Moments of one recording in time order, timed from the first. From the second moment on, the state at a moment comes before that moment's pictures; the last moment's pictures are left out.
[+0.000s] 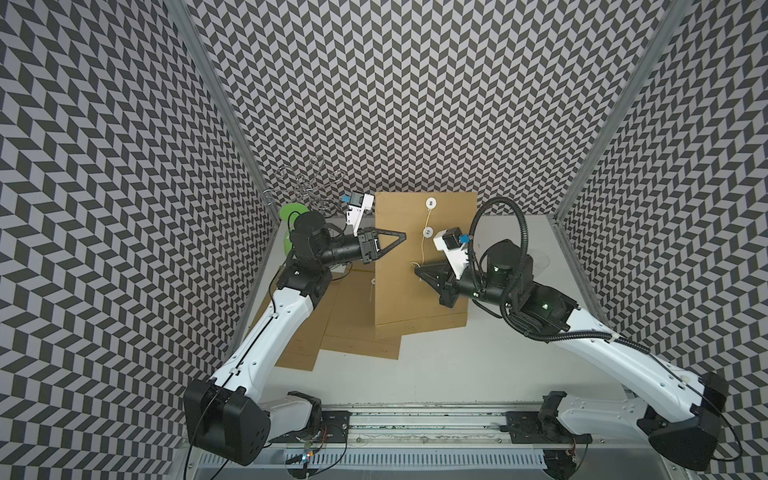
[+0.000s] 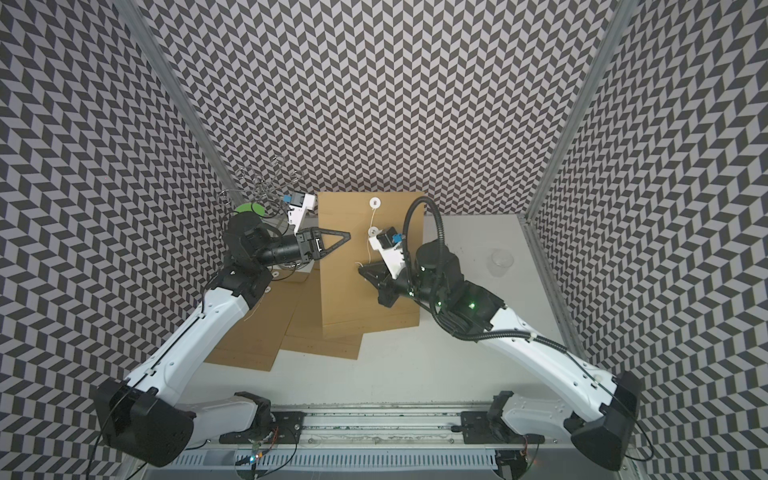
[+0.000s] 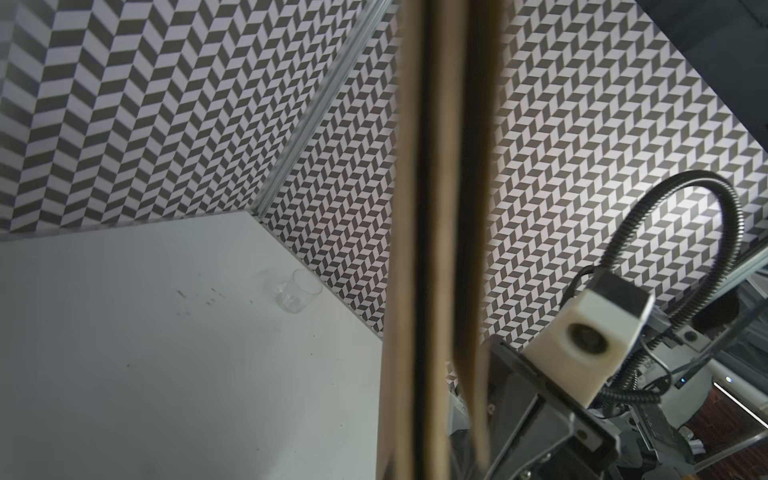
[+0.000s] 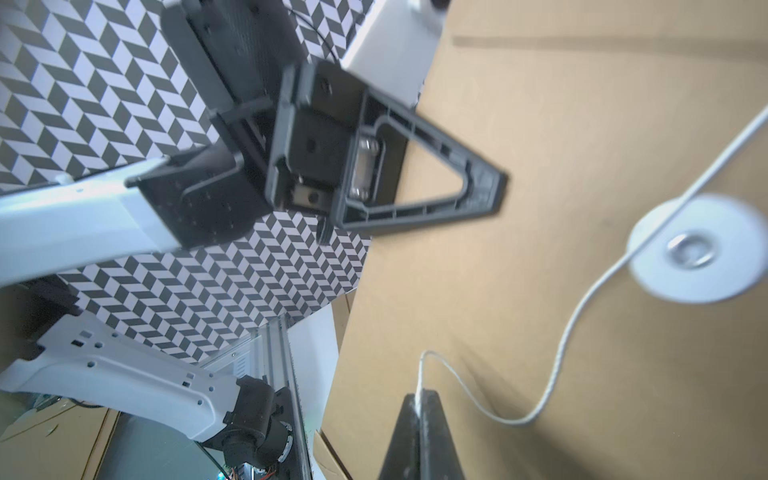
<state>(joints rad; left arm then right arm) -0.29 1.26 1.14 0.16 1.01 -0.77 0.81 1.20 1.24 -0.24 -0.28 0.17</state>
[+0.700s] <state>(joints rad) -0.32 1.28 0.88 0.36 0.91 -1.05 0.79 1.53 1.79 -0.61 -0.19 0.14</state>
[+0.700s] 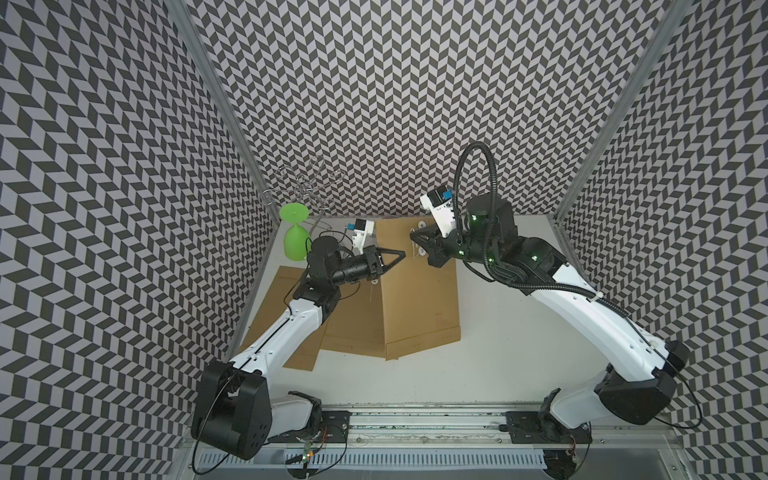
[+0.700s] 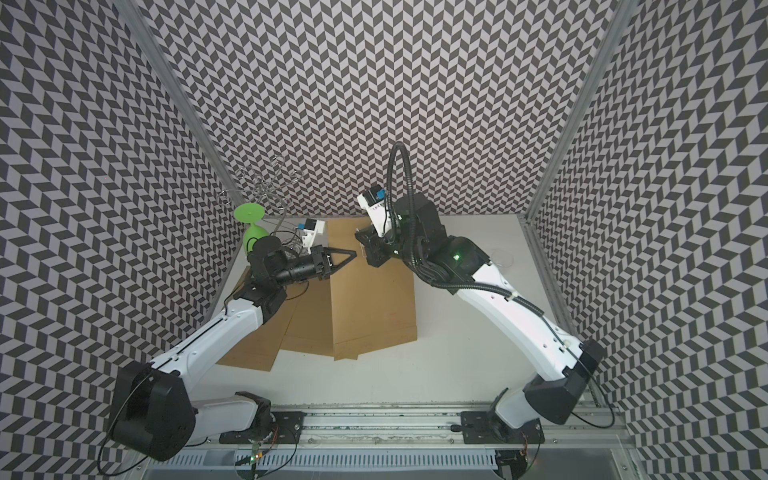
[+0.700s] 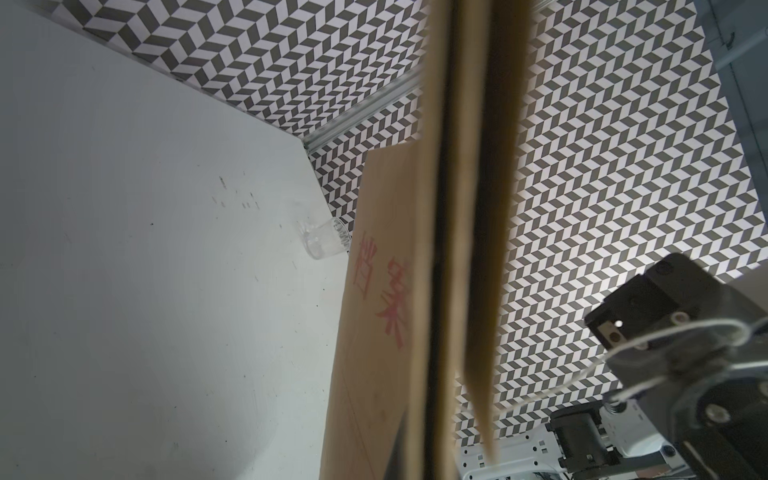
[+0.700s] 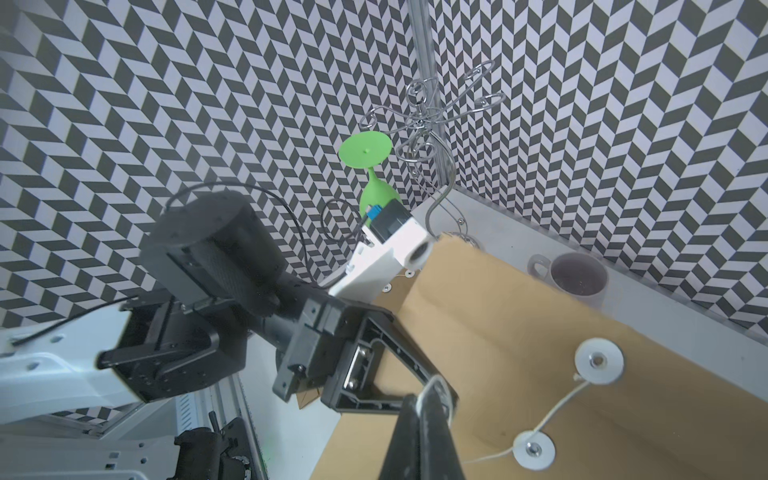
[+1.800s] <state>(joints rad) -0.25 1.28 0.87 0.50 0.96 -1.16 0.68 1.42 1.53 -0.54 -0.33 0.22</state>
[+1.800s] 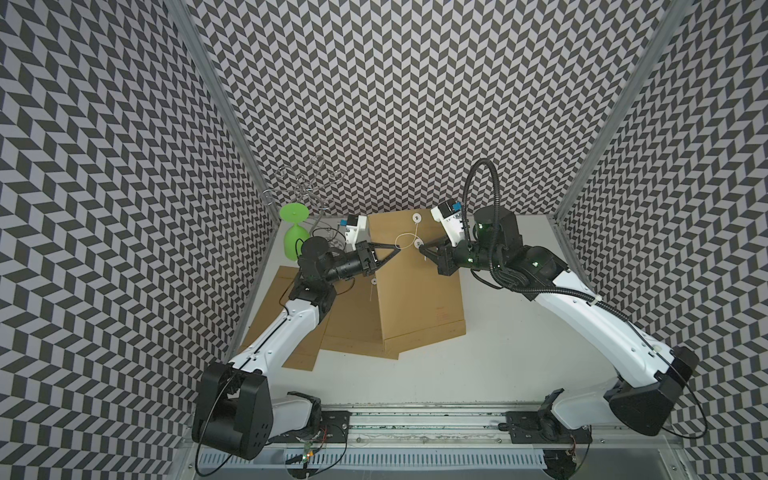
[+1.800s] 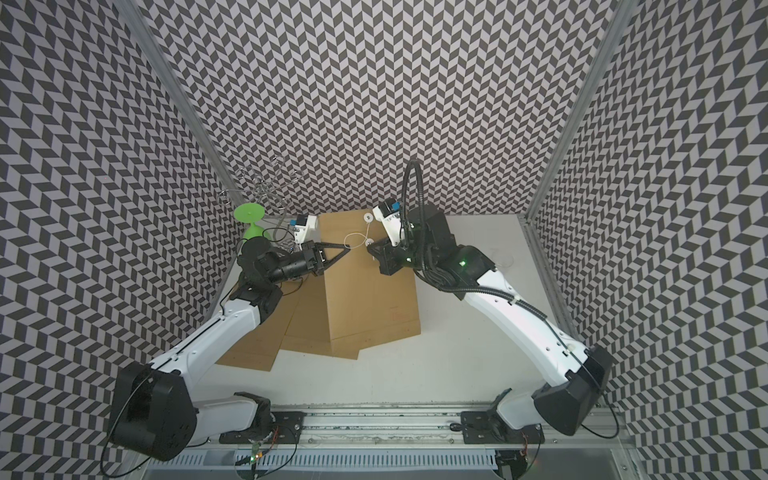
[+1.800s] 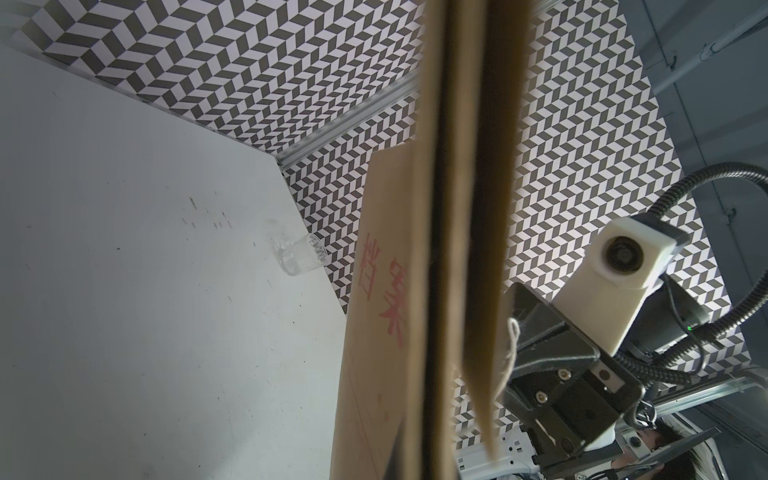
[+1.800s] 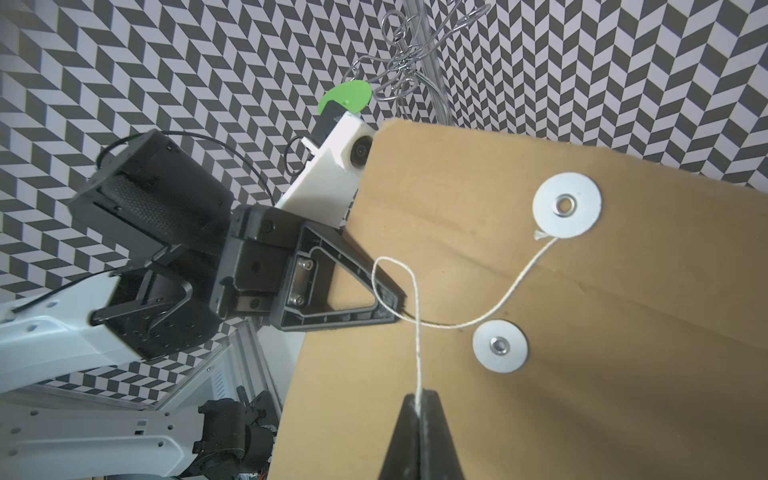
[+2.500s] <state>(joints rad) -0.23 1.27 0.93 0.59 1.01 -1.23 0.57 1.38 1.42 -0.52 -0.37 0.24</state>
